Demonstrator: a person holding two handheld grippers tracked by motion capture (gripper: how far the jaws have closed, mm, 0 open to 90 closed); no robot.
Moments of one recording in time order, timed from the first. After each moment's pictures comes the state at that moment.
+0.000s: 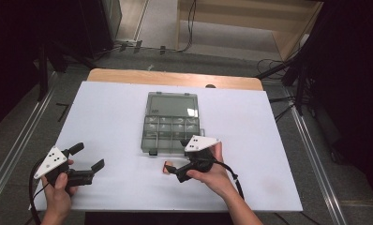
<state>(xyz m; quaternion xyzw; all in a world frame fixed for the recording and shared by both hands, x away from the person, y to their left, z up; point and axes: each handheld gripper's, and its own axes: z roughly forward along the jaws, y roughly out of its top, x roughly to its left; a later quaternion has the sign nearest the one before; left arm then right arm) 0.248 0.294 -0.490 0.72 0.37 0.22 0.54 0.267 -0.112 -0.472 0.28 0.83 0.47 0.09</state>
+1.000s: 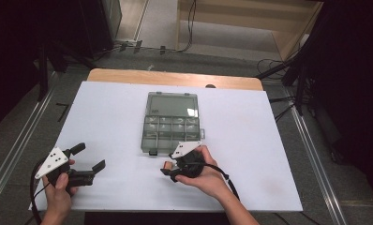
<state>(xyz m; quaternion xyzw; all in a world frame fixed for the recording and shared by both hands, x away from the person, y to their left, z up) 0.248 0.293 -0.491 0.73 0.36 0.21 0.54 0.268 -0.088 -0.491 0.25 0.89 0.38 0.07</state>
